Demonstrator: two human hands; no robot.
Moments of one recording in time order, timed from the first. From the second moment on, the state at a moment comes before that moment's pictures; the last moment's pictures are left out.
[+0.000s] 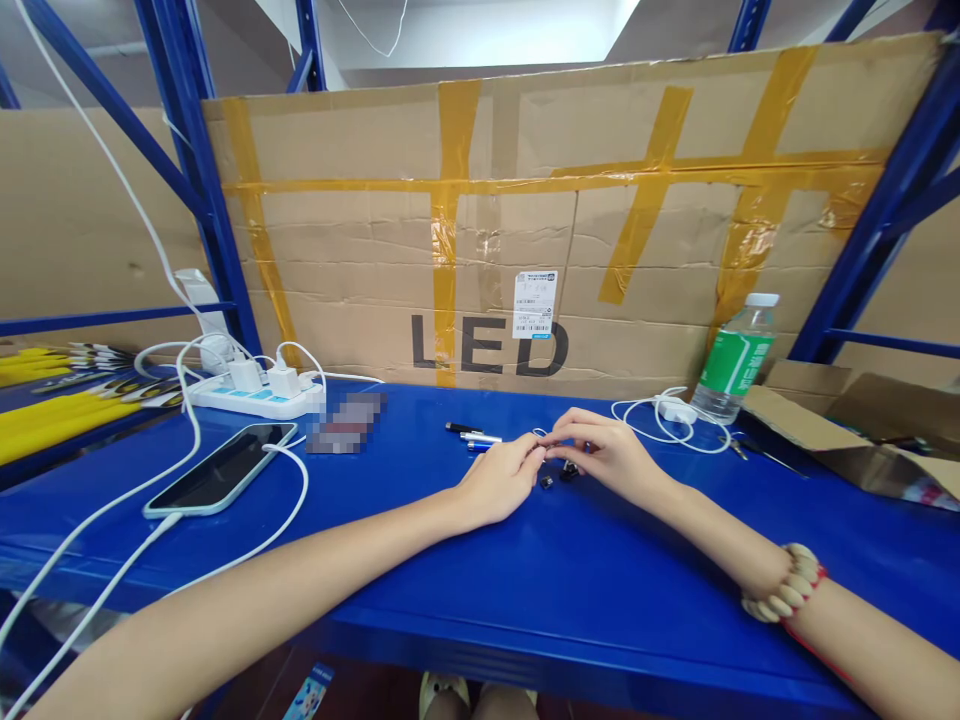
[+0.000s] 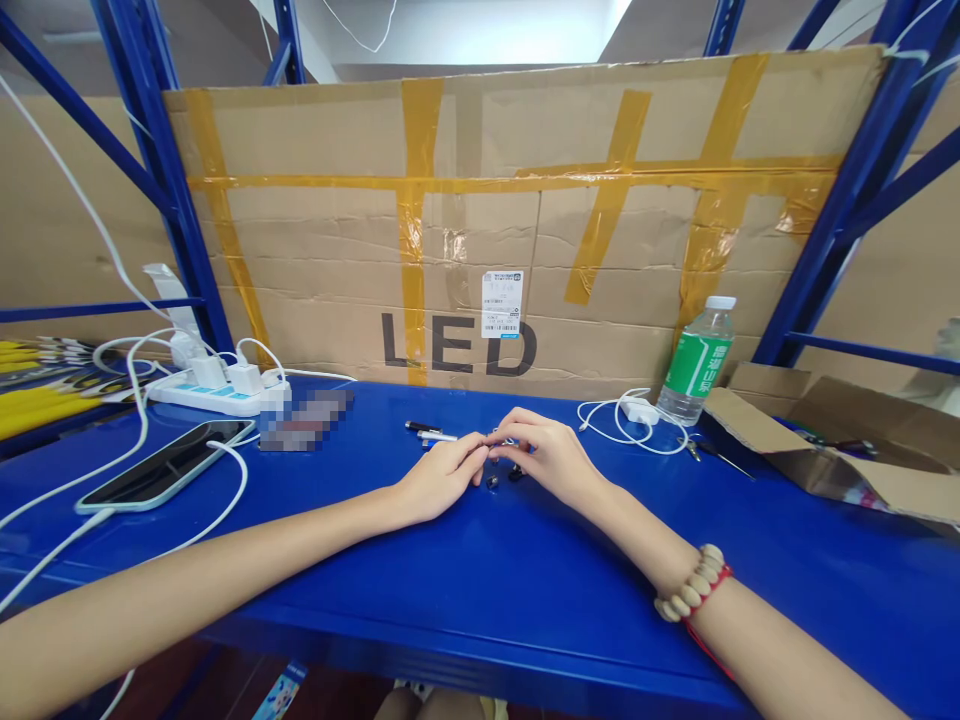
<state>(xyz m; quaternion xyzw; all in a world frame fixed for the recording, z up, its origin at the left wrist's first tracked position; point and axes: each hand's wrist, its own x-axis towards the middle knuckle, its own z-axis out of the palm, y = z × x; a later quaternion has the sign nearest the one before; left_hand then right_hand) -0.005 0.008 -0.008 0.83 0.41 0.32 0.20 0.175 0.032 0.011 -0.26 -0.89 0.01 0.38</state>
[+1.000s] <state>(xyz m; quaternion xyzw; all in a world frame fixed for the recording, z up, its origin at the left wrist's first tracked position) -0.002 0.008 -0.004 0.84 0.37 0.35 0.18 0.164 0.021 0.009 -0.38 -0.77 0.29 0.43</state>
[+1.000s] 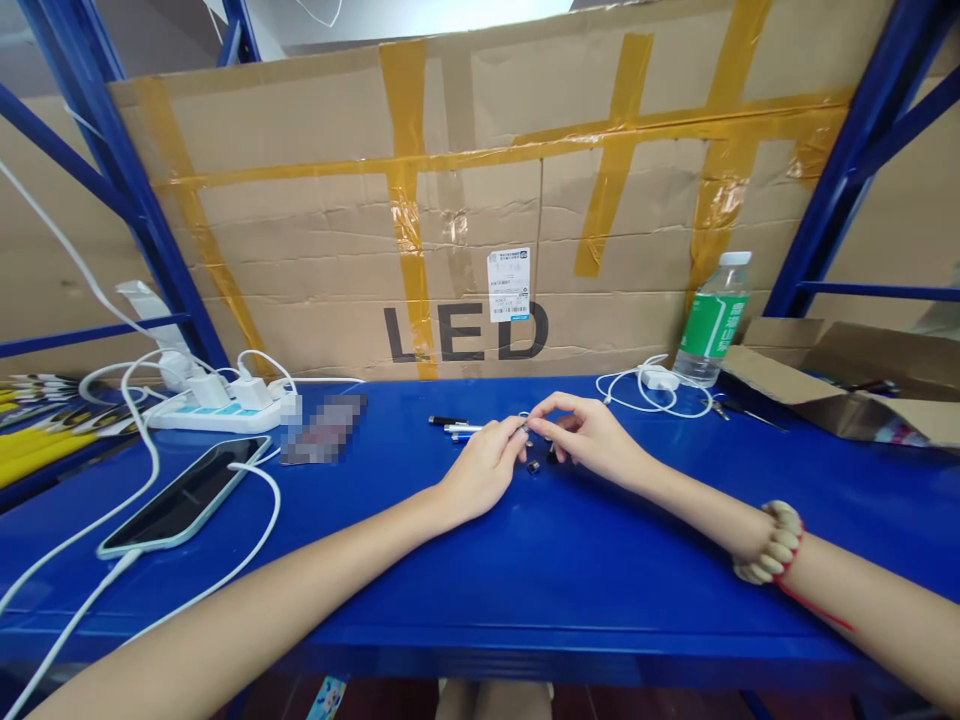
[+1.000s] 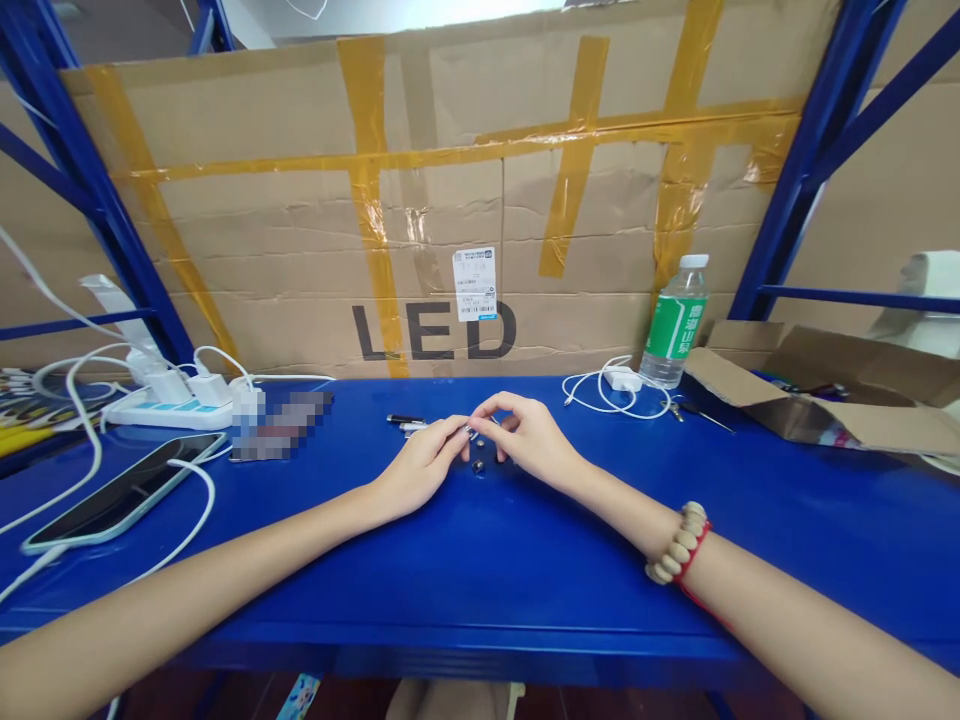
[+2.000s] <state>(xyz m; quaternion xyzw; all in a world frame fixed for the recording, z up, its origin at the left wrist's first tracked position) -0.003 0.009 -0.005 0.87 0.35 0.31 0.16 0.182 0.040 0.011 -0.43 -0.74 0.39 0.33</state>
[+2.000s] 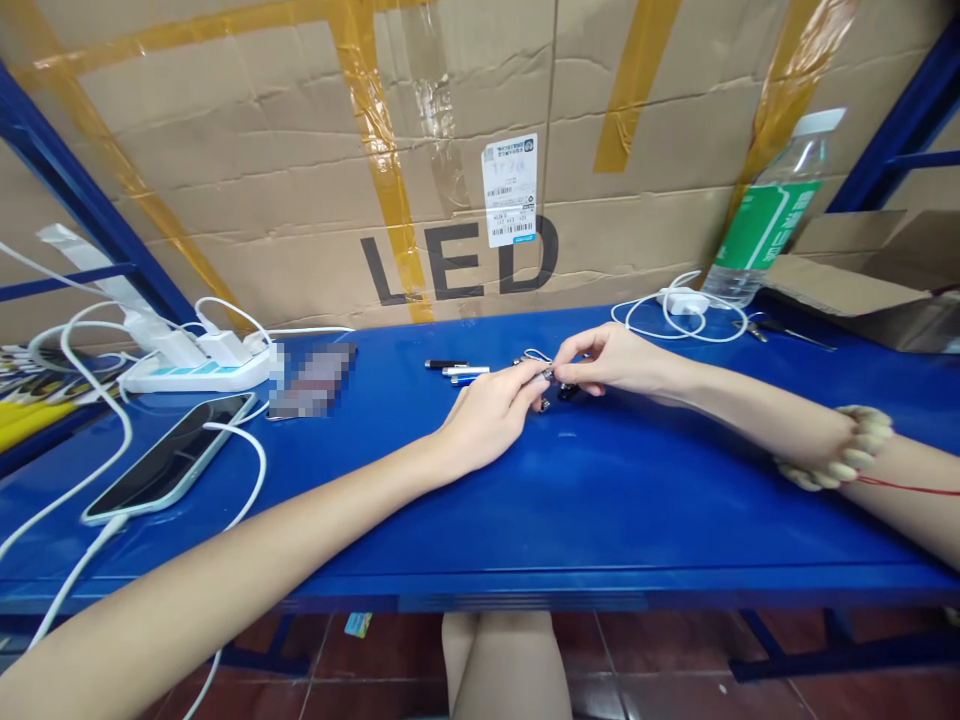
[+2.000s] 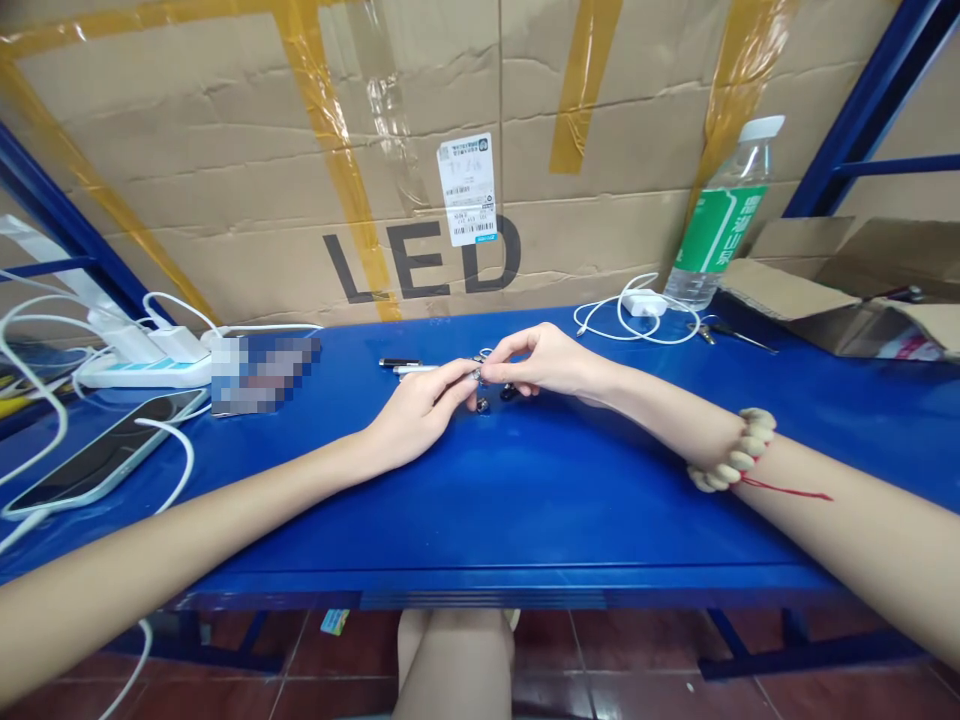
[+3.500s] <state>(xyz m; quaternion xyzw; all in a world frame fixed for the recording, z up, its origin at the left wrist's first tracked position) 0.003 0.007 0.001 0.89 0.33 0.29 0.15 0.190 0.042 0.008 -0.38 -0.80 0.34 0.32</state>
